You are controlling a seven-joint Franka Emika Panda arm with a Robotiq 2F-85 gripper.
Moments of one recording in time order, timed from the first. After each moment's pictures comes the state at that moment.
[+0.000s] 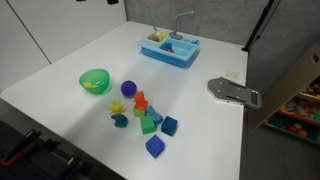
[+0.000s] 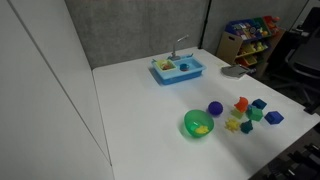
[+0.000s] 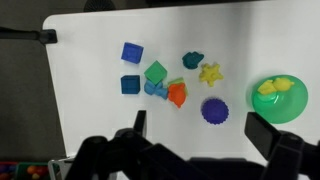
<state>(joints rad) -0.11 -0.27 -0.11 -2.18 -0.13 1.83 -0.06</state>
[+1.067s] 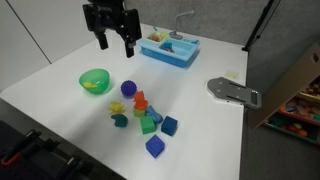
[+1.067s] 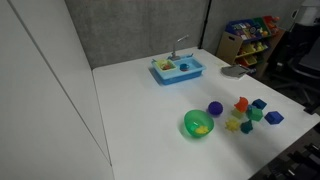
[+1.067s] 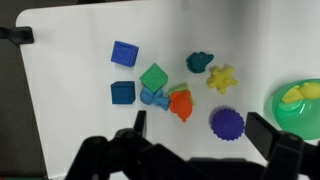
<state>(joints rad) -0.12 -0.11 -0.13 -2.31 -0.12 2.09 -0.07</state>
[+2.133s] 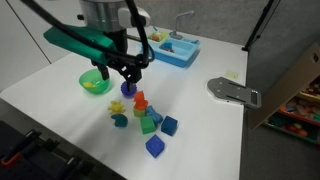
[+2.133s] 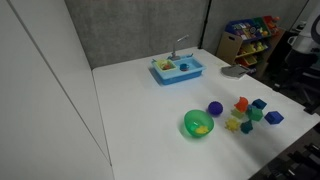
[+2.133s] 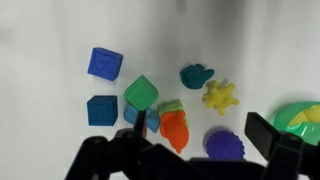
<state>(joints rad) -0.14 -0.03 -0.18 -2.49 -0.01 2.35 -0.25</state>
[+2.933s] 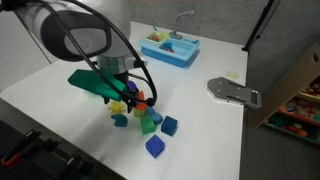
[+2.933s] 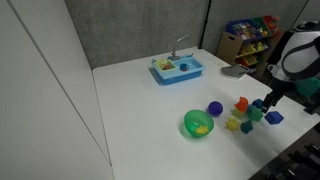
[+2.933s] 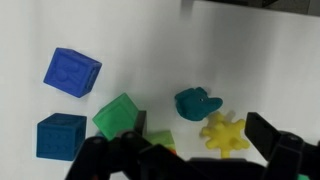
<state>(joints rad) -0.14 0.24 -0.14 -2.50 0.05 2.55 -0.39</state>
